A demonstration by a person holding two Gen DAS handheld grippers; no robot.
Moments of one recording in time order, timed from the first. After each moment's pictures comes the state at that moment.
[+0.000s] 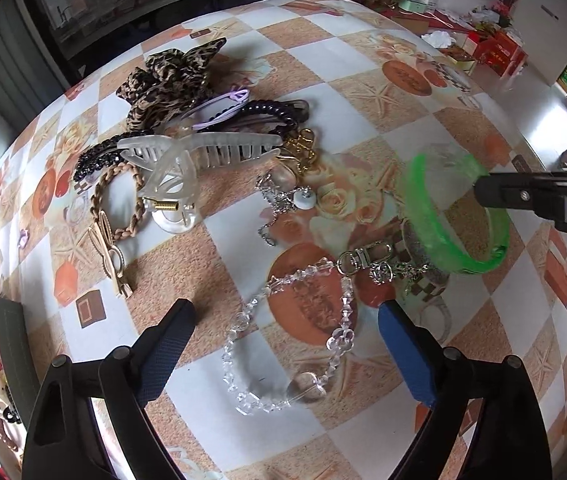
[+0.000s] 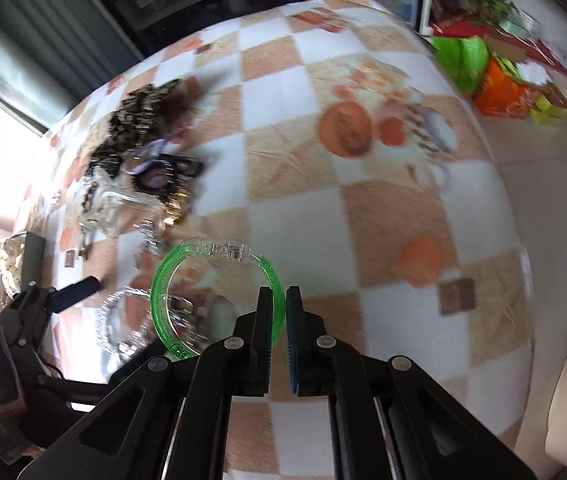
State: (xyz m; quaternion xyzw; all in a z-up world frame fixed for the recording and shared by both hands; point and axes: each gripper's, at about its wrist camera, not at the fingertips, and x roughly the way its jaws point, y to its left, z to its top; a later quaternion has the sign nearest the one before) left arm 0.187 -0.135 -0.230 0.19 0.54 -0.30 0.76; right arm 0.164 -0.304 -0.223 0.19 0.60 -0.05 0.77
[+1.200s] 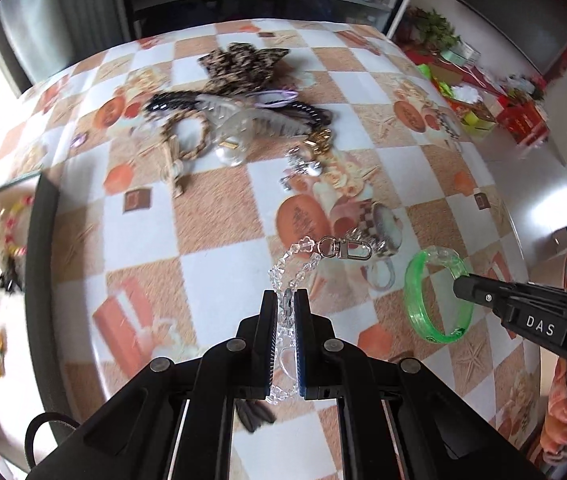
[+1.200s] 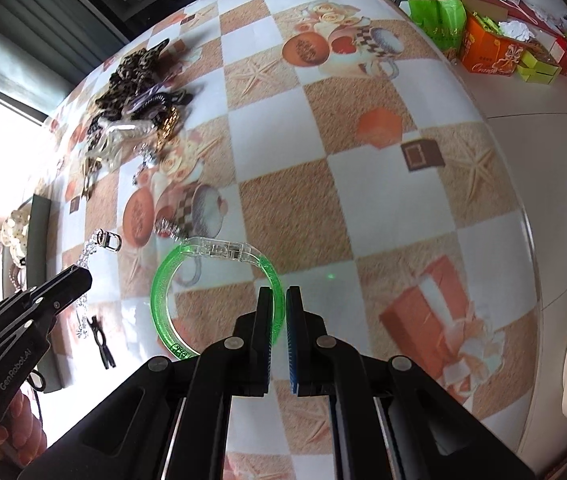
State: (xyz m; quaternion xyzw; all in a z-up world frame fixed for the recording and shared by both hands) left arm 0.141 -0.078 -0.188 0.06 0.58 -0.23 0.78; right arm 0.095 -0.292 -0.218 0.22 0.63 -0.04 0.74
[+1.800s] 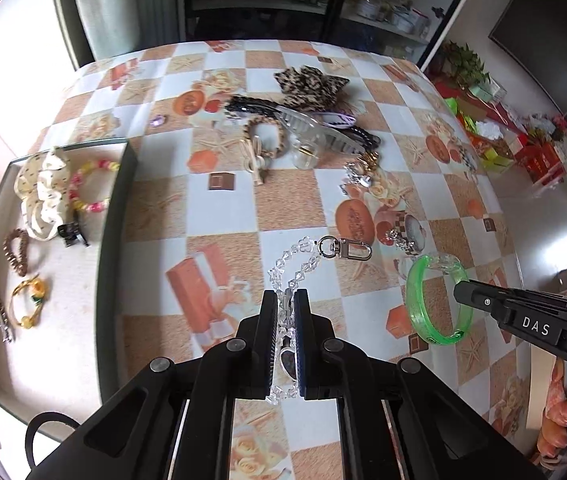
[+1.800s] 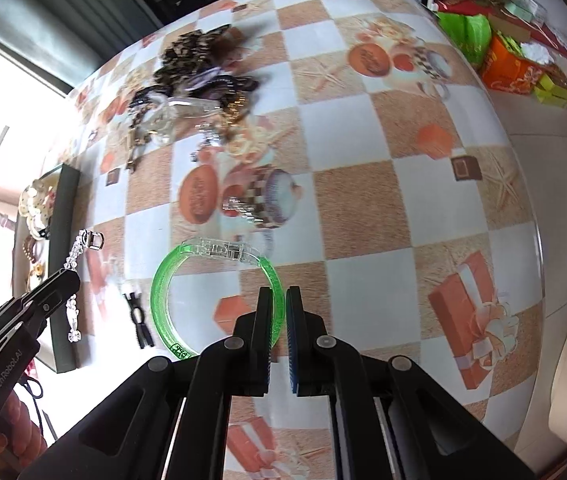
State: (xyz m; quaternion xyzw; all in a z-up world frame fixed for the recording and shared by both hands) left arm 0.127 -0.015 -0.157 0.02 0.56 -0.18 0.80; right arm 0.104 -0.243 -0.185 0.19 0.64 -0.01 0.75
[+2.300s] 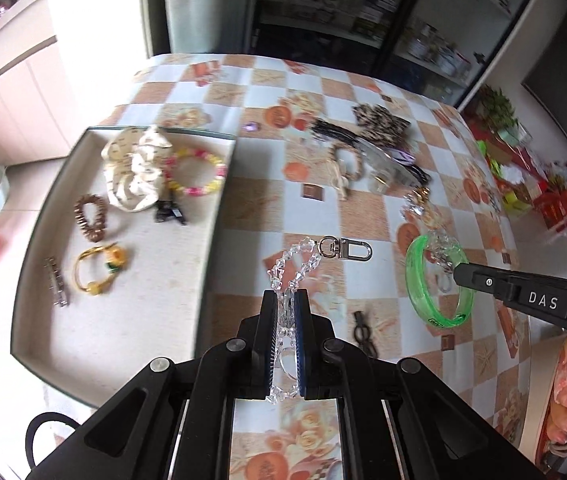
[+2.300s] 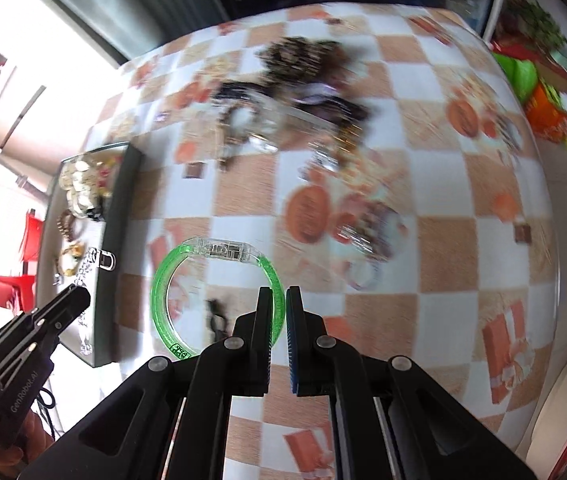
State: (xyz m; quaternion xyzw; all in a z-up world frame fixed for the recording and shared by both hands) left arm 0.117 0.072 -0.134 -0.03 0.55 -0.12 0.83; right arm 0.141 -0.166 -0.146 0.14 0.63 0.06 0.76
